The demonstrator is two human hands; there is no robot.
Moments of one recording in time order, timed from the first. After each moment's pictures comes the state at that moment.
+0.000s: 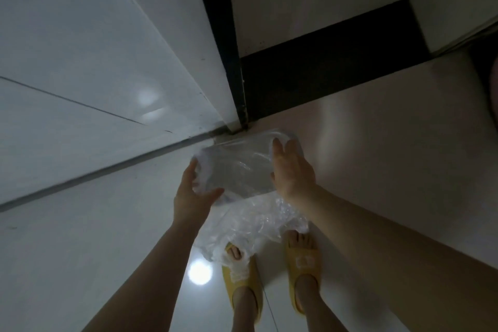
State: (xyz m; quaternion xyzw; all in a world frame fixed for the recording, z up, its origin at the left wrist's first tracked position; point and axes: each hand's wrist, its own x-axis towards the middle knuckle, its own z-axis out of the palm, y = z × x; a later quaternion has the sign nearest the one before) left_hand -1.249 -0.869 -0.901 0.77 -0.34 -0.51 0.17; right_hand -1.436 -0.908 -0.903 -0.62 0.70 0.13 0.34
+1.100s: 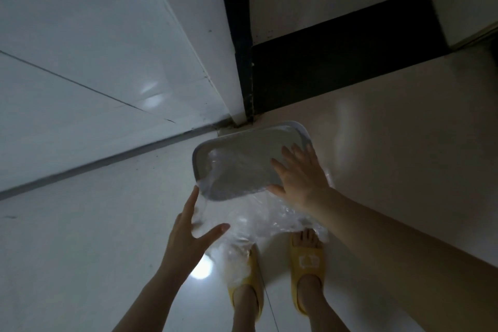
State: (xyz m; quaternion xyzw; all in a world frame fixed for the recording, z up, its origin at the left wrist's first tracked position) left_hand -1.223 -0.797 -0.912 0.75 -0.42 -0.51 0.09; right_hand -1.452 -0.888 -0.932 -0.76 0.54 0.25 0.26
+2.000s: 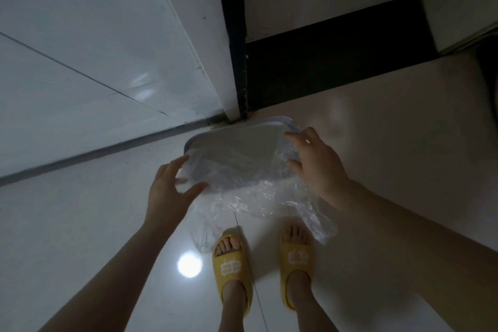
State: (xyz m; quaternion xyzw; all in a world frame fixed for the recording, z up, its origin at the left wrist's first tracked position) left_hand -1.214 -0.848 -0.919 0.75 -0.53 -0.38 0.12; right_hand -1.488 -0.896 -0.910 -0.72 0.63 0.04 0.29
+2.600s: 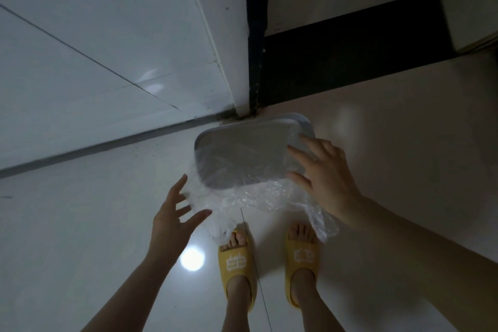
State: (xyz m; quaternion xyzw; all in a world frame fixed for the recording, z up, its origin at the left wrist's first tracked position) left_hand -1.202 -0.790 -0.919 0.77 -0.42 -0.46 0.14; right_hand -1.487 -0.871 -0.908 -0.77 0.58 0.04 0.25
